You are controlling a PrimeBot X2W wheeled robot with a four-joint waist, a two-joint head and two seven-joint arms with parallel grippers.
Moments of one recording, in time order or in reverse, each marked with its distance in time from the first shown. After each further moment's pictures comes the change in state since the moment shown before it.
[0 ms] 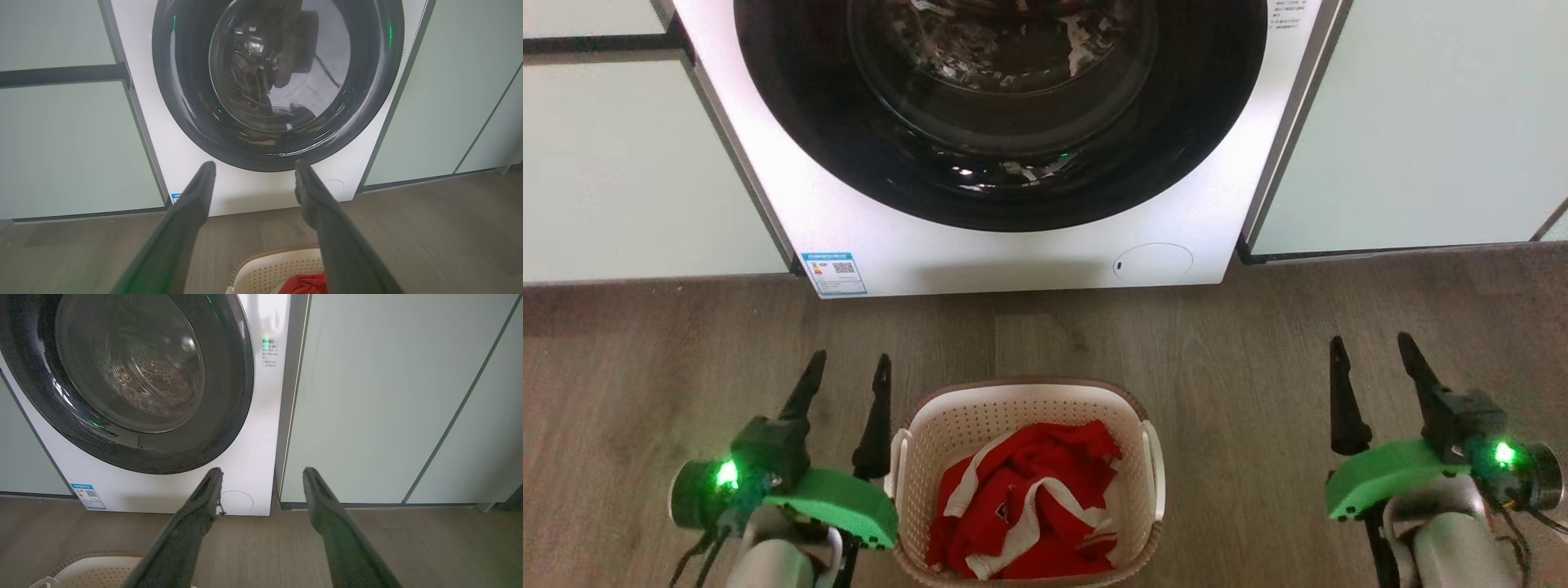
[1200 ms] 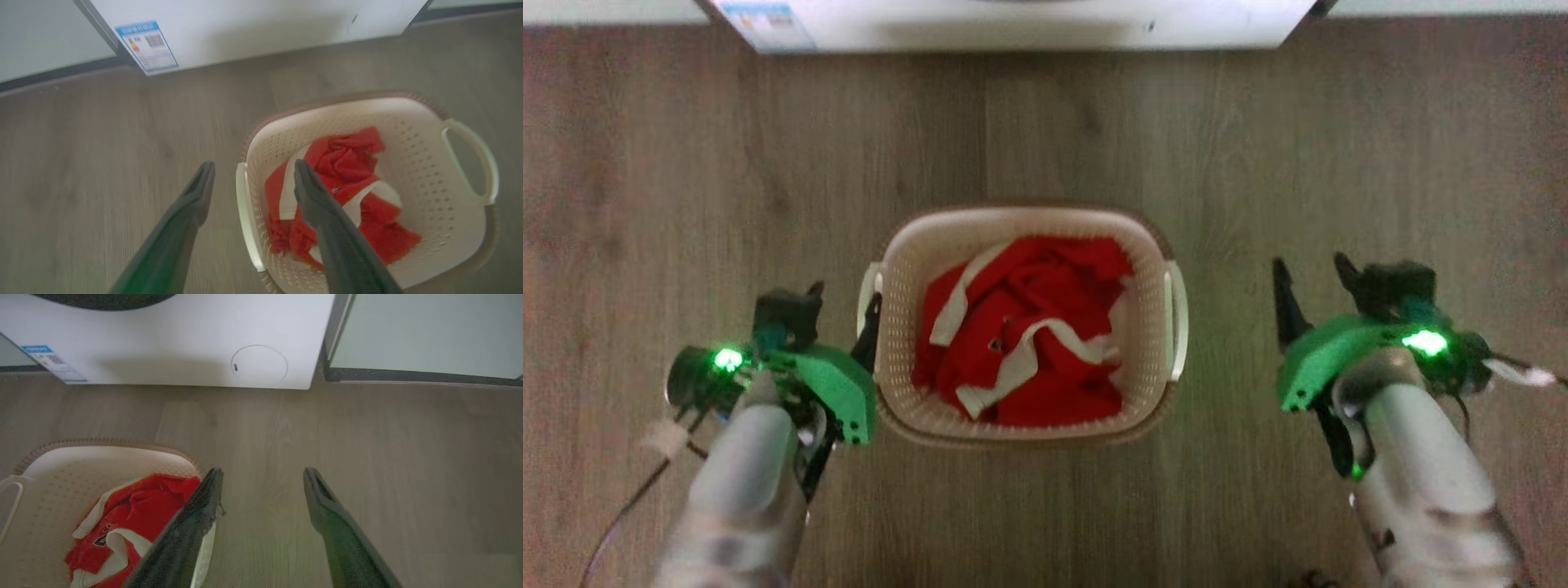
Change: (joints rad) left arm -0.462 0.027 -0.049 0.649 0.051 -0.089 0.000; right arm -0.356 -0.008 0.094 0.371 0.092 0.000 0.094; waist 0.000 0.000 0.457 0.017
